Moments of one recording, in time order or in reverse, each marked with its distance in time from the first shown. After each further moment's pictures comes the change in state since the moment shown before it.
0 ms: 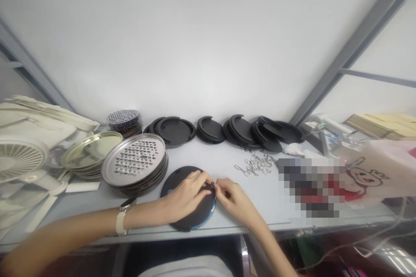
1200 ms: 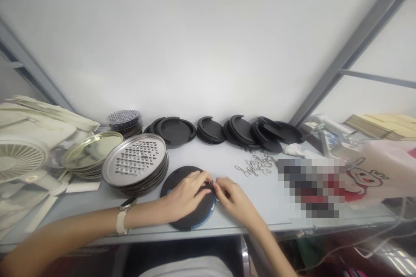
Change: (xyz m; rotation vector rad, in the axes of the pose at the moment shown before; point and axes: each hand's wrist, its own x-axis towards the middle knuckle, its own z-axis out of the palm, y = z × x) left_hand 0.001 -0.002 0.001 -0.018 0.025 -0.005; right_hand 0.000 -0.006 0.000 -0.007 0.020 -0.034
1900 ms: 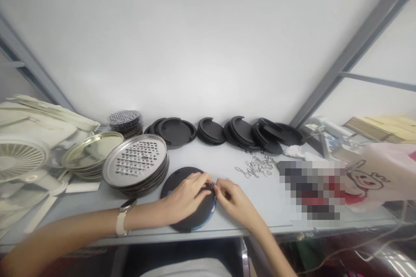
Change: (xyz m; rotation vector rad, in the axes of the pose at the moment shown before) left_hand -0.001 0.000 0.001 0.070 0.002 -0.010; right_hand -0.001 0.000 -0.001 -0.008 0.018 0.017
